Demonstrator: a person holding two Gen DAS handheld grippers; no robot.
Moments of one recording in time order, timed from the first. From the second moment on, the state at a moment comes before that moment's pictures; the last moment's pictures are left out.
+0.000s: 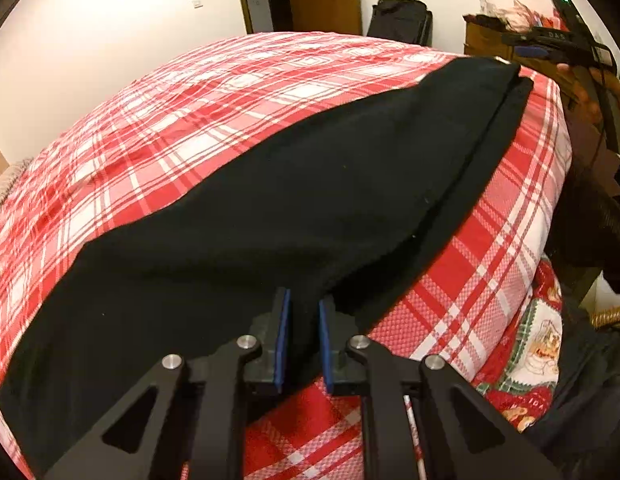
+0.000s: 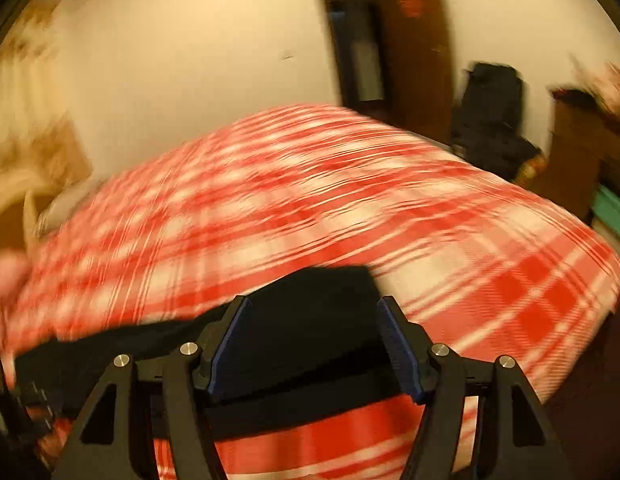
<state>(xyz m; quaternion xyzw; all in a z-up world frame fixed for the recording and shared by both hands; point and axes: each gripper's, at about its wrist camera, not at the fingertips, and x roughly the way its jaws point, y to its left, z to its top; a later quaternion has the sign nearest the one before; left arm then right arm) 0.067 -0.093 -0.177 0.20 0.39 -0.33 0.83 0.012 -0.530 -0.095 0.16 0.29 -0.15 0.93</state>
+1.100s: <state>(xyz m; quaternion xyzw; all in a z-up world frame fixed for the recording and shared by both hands) 0.073 -0.076 -0.172 0.16 0.40 -0.37 0.82 -0.017 -0.560 -0.140 0.18 0.34 -0.13 0.91</state>
